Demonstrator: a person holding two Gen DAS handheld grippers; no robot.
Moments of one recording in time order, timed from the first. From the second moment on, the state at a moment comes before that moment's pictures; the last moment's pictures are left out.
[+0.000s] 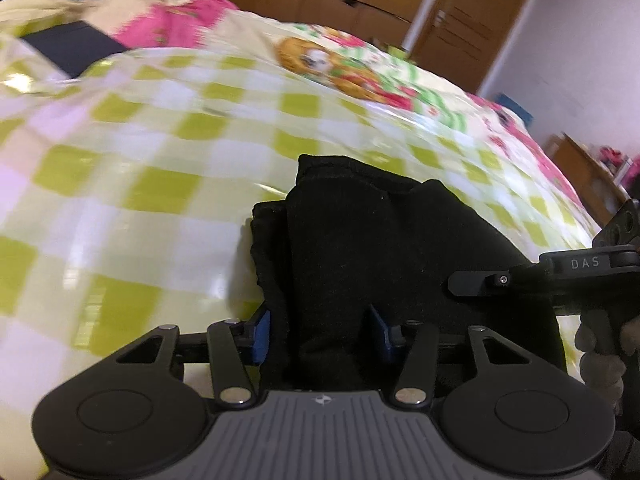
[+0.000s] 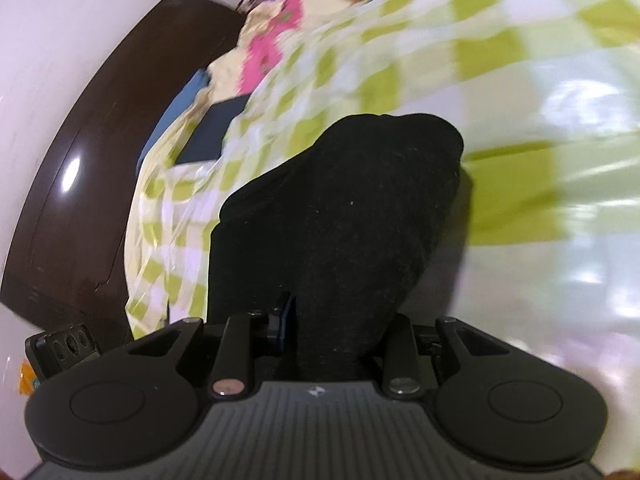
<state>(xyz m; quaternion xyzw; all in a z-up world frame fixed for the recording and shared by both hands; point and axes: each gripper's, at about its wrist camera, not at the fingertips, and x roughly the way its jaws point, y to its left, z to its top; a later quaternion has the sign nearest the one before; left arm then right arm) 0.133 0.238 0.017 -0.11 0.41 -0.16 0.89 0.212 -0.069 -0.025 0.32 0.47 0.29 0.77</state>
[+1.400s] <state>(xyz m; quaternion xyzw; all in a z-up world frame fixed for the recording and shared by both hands) 0.122 0.371 0.047 -0.04 0.34 -0.01 0.94 0.200 0.066 0.018 0.14 0.41 0.29 0.86</state>
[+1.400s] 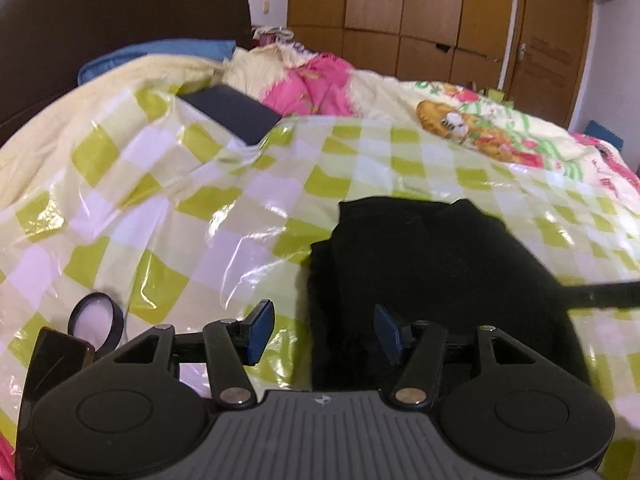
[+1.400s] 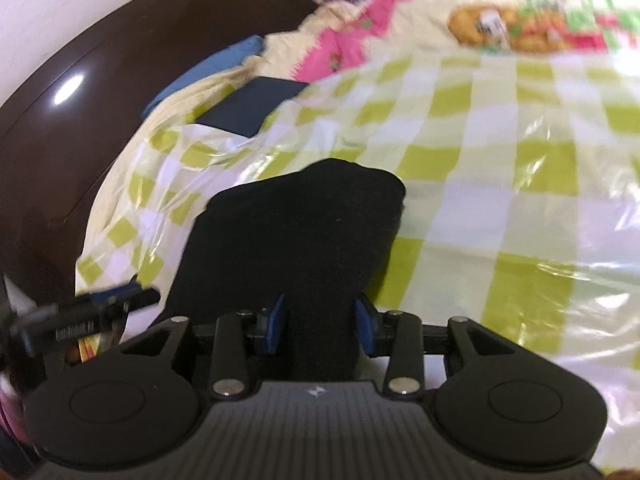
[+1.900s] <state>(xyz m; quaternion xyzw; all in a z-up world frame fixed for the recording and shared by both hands) 0.099 0.348 0.032 0.08 0.37 -0.01 0.93 0.160 0.107 0.023 0.09 0.39 0.36 0.84</state>
